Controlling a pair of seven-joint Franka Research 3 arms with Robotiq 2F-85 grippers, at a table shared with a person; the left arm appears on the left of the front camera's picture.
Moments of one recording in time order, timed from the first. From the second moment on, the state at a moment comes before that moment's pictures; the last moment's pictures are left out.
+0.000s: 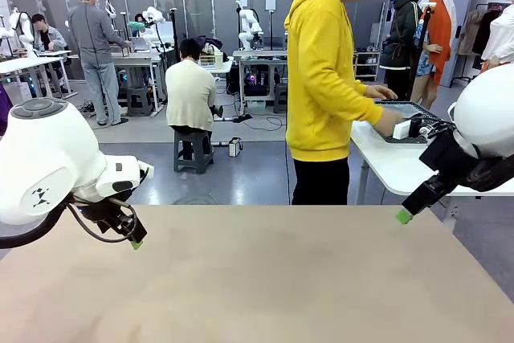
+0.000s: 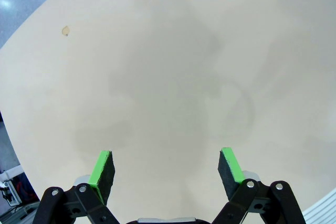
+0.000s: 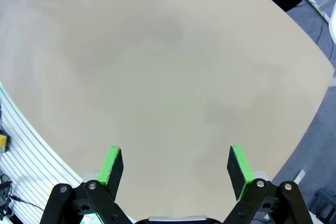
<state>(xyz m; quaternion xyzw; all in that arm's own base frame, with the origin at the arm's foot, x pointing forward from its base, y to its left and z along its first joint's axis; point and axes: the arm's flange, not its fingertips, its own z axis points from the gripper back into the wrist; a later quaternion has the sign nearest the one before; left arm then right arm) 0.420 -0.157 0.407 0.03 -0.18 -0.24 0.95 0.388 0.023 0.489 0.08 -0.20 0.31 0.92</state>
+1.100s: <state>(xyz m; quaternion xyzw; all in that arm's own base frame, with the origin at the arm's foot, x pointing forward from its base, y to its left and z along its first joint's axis) 0.420 -0.157 0.407 0.03 -0.18 -0.24 0.95 0.388 0.021 0.488 0.08 -0.20 0.31 0.92</state>
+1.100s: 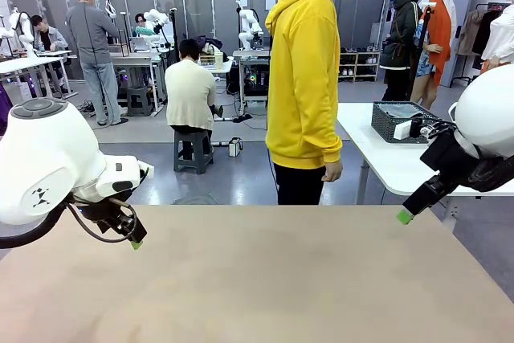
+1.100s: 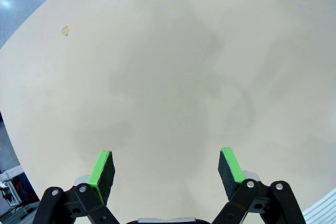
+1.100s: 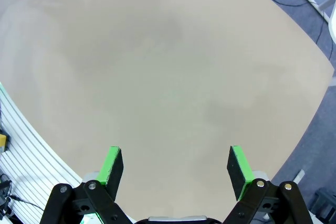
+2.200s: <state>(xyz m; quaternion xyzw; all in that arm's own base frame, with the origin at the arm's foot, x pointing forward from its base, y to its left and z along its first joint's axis) 0.420 -0.157 0.407 0.03 -0.18 -0.24 0.95 0.388 0.021 0.488 0.08 -0.20 0.31 0.92</state>
